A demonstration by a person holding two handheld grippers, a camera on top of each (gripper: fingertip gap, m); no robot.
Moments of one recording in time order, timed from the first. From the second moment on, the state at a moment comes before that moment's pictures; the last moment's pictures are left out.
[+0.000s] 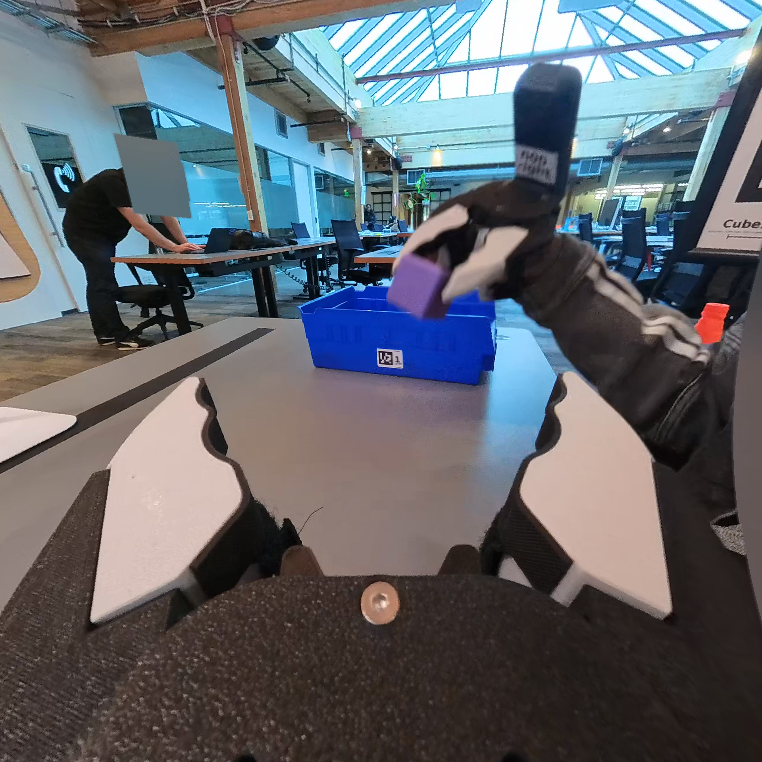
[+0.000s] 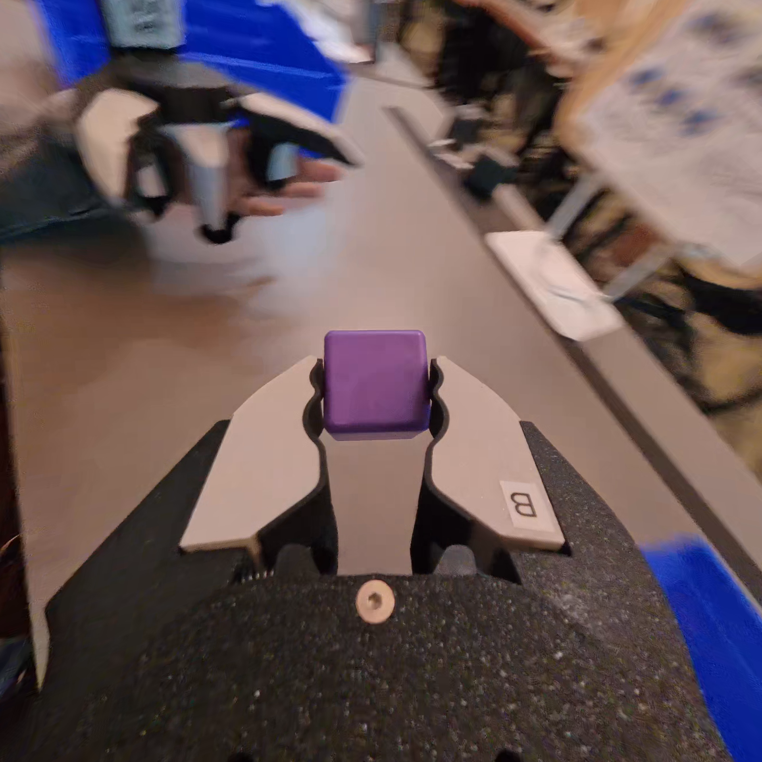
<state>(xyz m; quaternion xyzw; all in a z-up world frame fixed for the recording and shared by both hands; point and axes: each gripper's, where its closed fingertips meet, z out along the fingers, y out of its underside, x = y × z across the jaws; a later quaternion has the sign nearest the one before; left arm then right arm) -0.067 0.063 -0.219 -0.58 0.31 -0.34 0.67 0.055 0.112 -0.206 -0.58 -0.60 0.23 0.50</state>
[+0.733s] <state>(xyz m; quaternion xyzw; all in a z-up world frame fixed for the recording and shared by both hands) -0.063 0.065 -0.232 -0.61 0.32 -0.32 0.65 0.339 0.216 -0.335 -0.91 -0.23 -0.01 0.34</state>
